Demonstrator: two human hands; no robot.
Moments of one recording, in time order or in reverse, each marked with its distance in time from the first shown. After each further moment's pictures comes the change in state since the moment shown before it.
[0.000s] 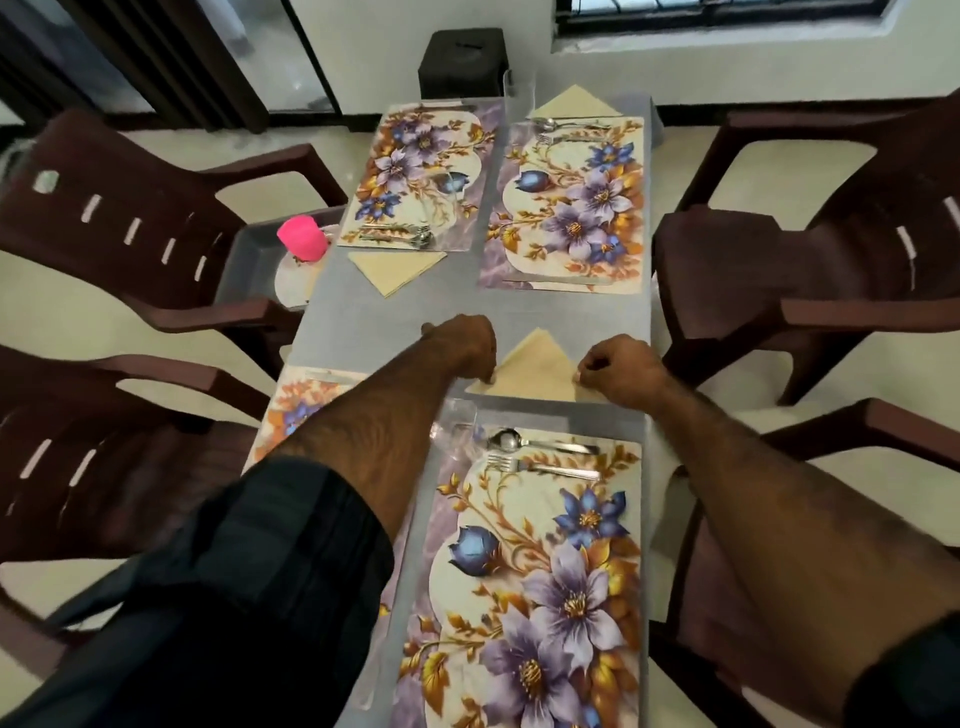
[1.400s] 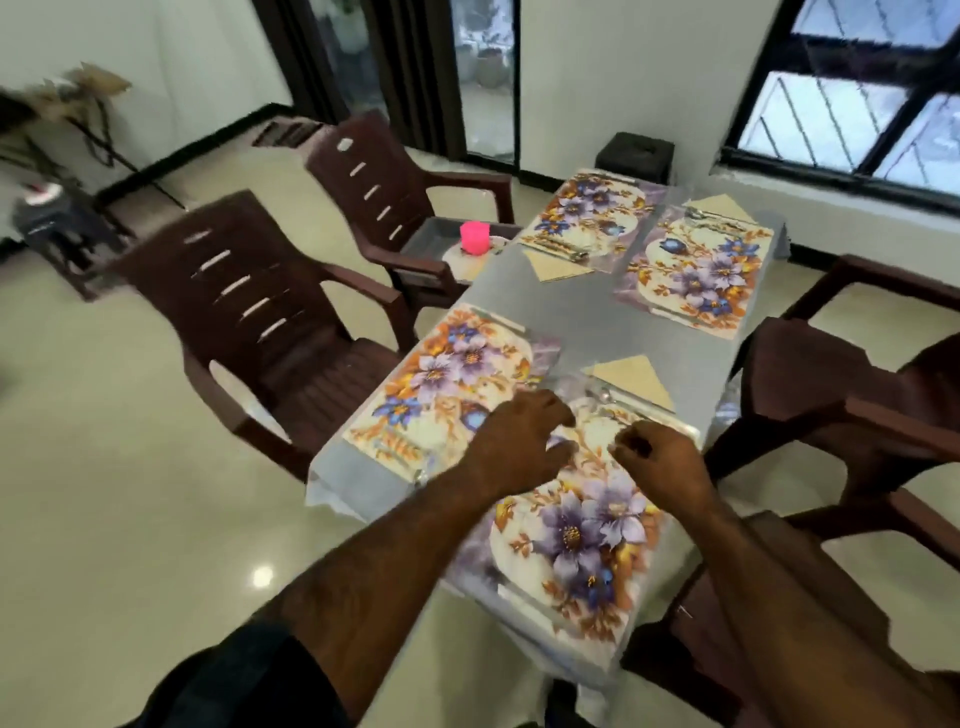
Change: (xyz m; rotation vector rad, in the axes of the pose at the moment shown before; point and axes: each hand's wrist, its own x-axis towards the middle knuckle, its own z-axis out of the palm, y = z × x) left_hand -0.396 -0.033 0.139 -0.430 0.776 0.311; right_hand -0.293 -0.072 0.067 -0.074 0.106 -0.330
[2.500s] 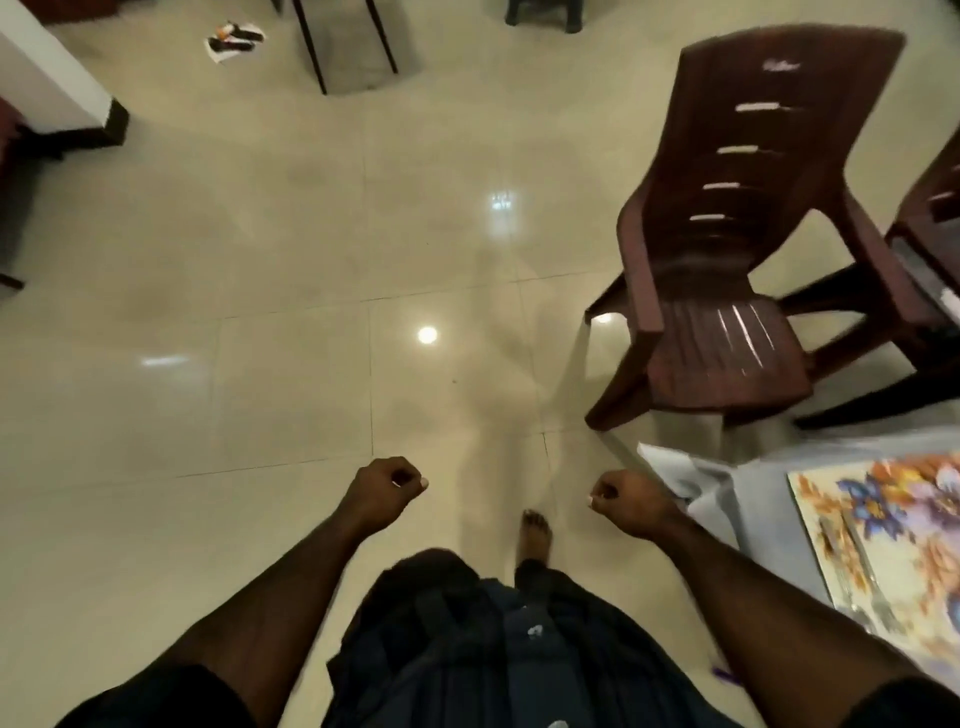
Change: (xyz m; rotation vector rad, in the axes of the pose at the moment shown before) left_hand -0.648 -0.345 -0.147 -0.575 0.333 -1.620; right_hand -0.038 -0.364 0.530 -0.568 -1.081 -0.427
